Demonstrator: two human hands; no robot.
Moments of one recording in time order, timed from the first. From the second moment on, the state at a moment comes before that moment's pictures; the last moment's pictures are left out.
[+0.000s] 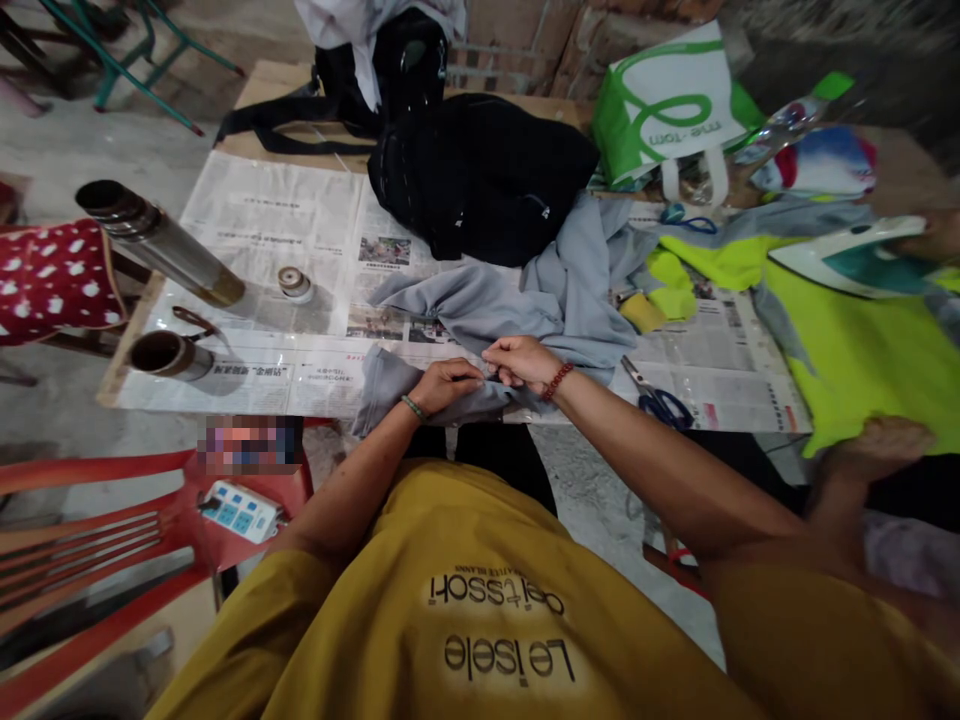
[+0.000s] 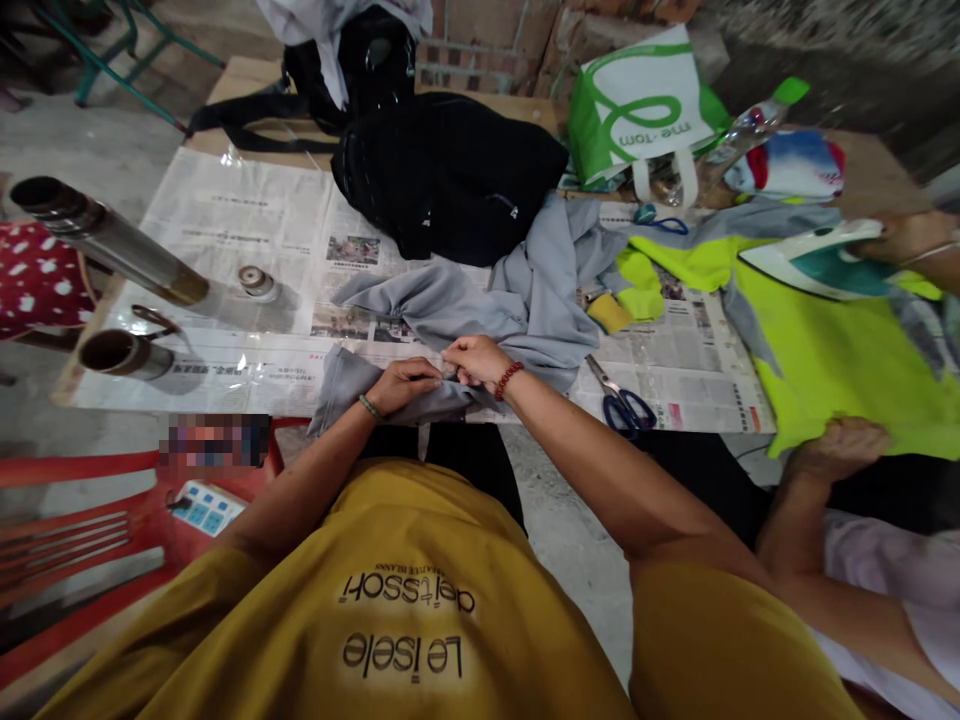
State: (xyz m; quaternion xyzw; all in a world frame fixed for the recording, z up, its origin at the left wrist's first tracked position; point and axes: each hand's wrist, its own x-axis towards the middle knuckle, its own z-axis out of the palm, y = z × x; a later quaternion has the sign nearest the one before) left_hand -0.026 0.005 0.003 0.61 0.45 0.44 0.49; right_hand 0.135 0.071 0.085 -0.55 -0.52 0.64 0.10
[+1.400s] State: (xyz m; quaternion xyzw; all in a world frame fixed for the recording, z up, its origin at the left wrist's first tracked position) left_hand -0.026 0.005 0.010 0.56 0.50 0.43 0.50; right_hand 0.162 0.032 0.044 -0.28 -0.93 0.07 0.23
